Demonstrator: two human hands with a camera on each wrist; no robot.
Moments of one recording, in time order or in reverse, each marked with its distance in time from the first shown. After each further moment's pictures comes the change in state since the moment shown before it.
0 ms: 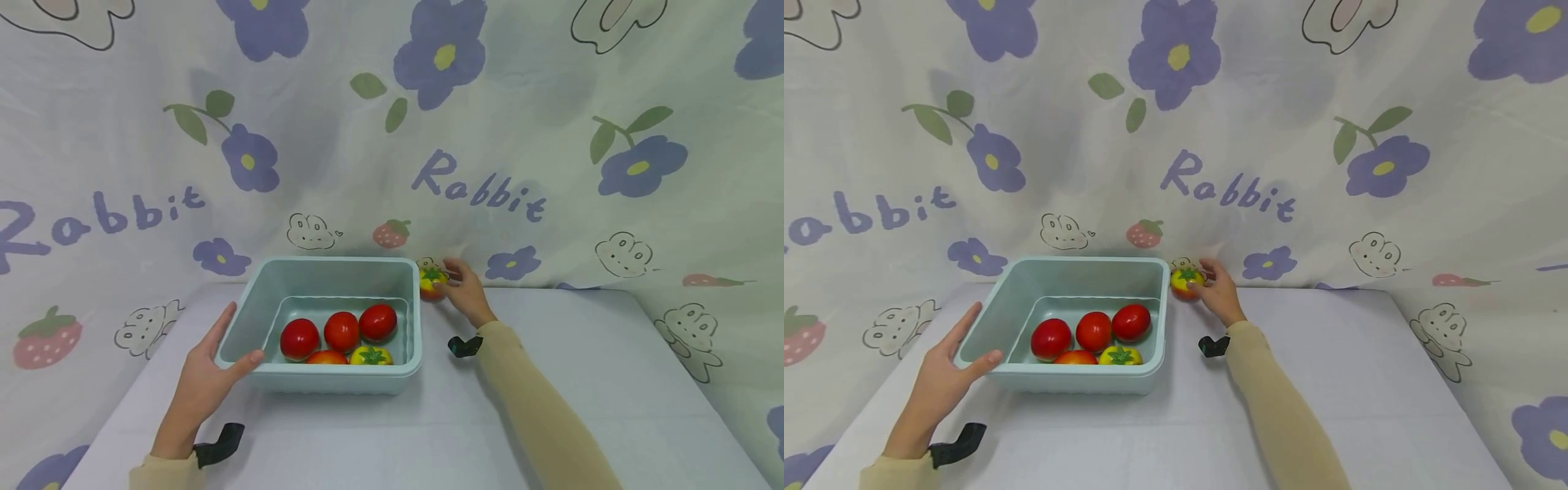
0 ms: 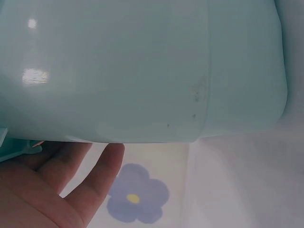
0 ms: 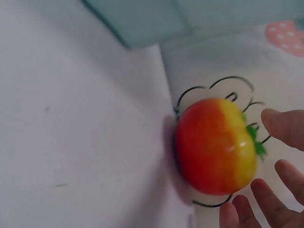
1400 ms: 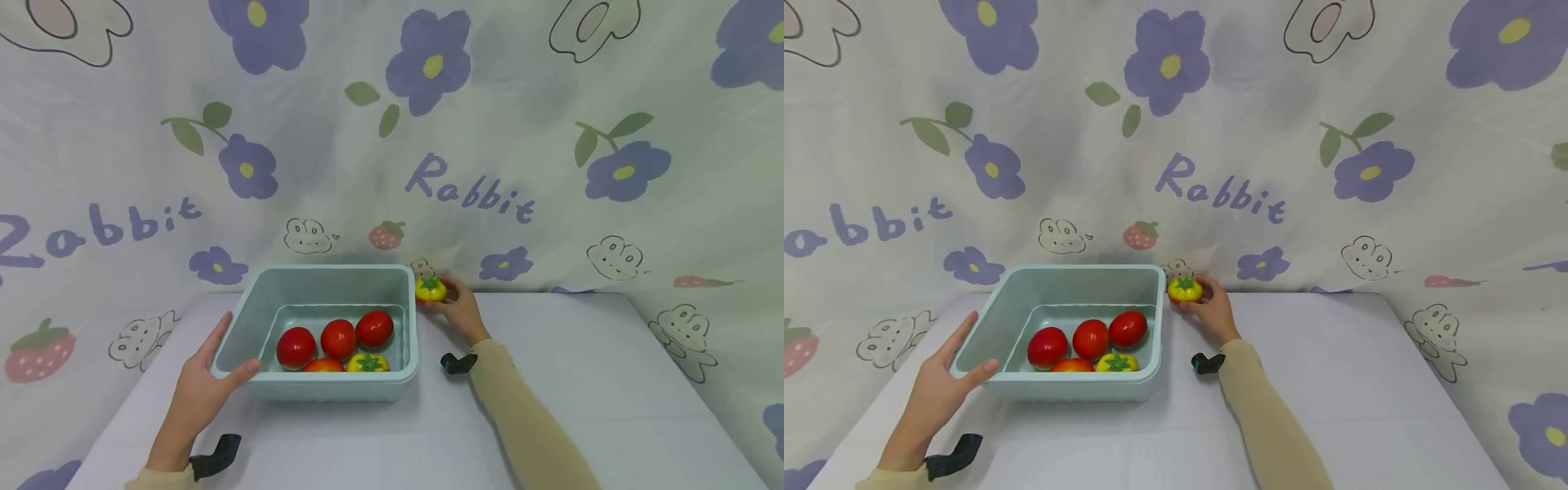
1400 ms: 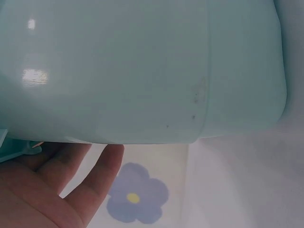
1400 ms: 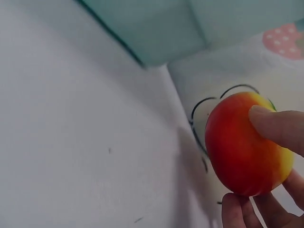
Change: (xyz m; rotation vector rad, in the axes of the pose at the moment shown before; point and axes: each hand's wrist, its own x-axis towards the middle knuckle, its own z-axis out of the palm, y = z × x) left_hand 0.000 0.000 0.001 0.027 0.006 -0.025; right_hand -0.014 0.015 0.013 0.082 0.054 0.072
